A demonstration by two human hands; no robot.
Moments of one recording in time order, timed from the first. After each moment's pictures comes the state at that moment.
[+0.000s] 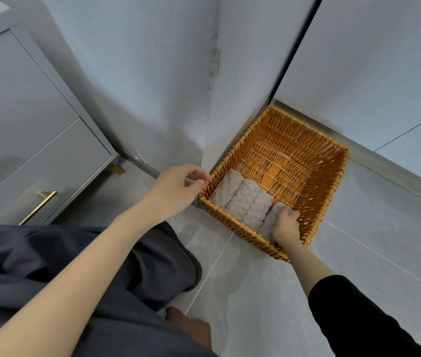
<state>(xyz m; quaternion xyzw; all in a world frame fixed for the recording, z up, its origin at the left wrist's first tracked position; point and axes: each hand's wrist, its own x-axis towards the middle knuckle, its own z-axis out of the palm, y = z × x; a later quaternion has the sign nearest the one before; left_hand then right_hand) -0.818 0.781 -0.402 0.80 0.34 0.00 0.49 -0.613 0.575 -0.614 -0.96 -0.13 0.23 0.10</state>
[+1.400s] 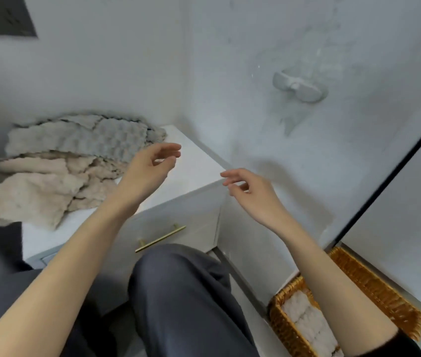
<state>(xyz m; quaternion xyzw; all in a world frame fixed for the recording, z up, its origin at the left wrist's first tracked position) -1.055 0.875 -0.166 0.67 0.44 0.43 0.42 -0.844 0.815 -0.202 -0.63 -0.63 0.22 0.40</state>
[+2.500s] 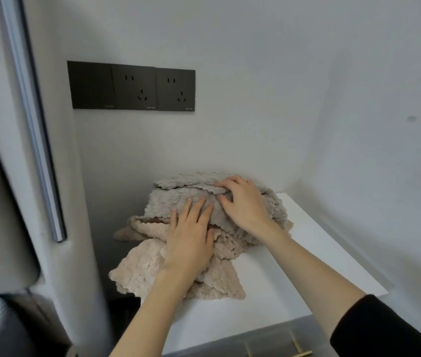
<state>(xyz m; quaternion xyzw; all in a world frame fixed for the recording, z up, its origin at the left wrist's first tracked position) -1.200 1.005 -0.226 0.73 0.64 0.22 -0.06 -1.067 1.081 -0.185 -0.52 -0.80 0.00 0.31</state>
